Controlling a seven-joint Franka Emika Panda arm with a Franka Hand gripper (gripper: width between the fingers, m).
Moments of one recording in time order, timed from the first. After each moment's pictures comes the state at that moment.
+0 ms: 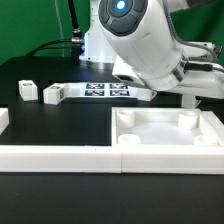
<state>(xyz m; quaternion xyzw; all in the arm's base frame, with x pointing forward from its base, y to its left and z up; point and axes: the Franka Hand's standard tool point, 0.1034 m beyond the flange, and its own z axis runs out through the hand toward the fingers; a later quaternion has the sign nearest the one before) 0.480 0.127 0.028 -0.86 0.26 0.41 0.16</state>
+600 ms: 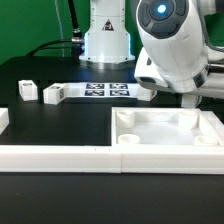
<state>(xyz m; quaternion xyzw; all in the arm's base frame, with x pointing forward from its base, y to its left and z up) 0.461 0.153 0.016 -0.87 0.24 0.41 0.14</state>
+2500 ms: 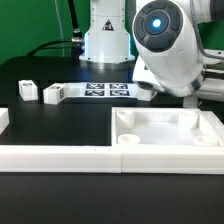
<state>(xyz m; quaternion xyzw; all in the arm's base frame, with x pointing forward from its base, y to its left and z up) 0.448 0.149 0.015 -0.86 0.23 0.43 0.14</state>
